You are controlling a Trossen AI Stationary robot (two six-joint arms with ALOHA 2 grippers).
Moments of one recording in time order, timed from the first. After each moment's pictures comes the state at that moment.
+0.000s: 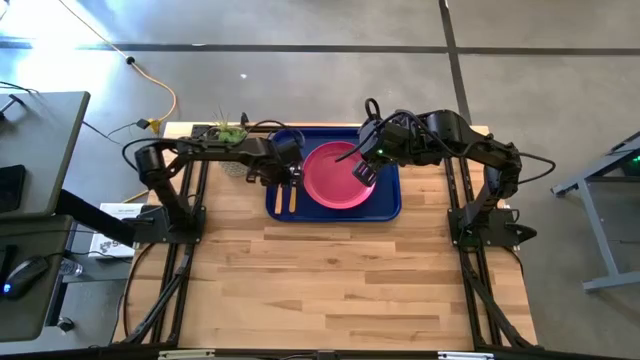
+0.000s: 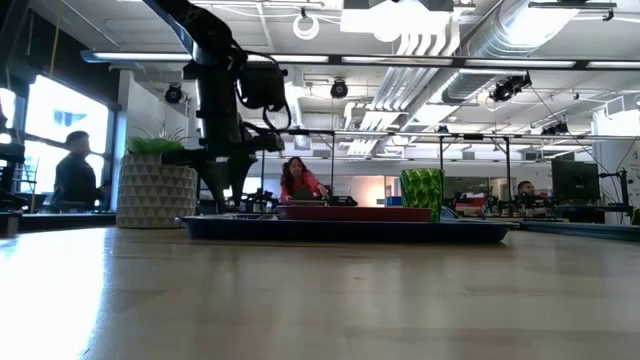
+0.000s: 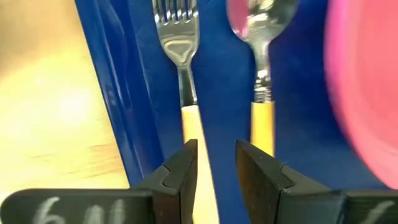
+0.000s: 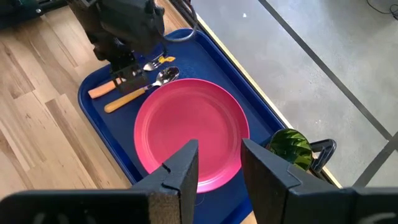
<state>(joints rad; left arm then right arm) 0.41 1.73 1.10 -0.76 -0.01 -1.01 -0.01 1.77 2.31 -1.57 0.50 0.44</state>
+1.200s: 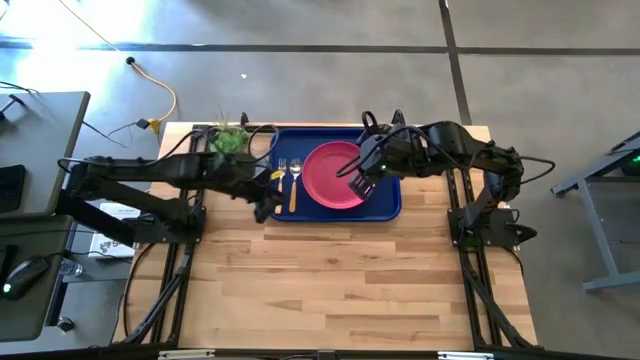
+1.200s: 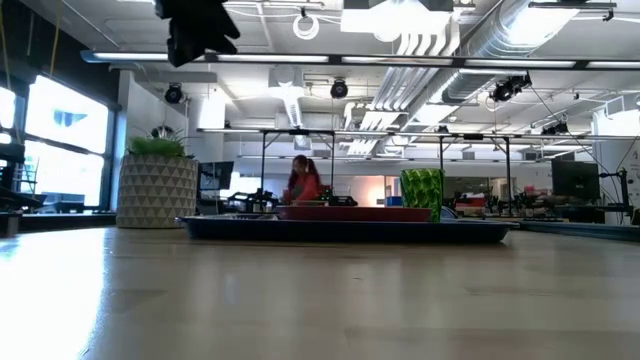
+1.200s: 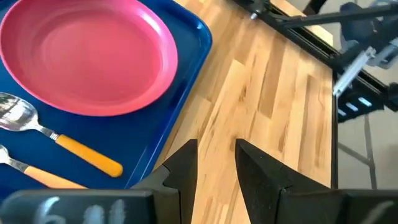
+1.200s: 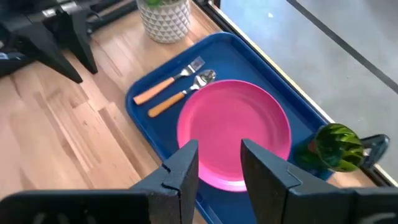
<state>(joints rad) 0.05 1.12 1.03 -0.60 0.01 -0.50 0.07 1.77 2.31 -1.53 0.46 0.58</state>
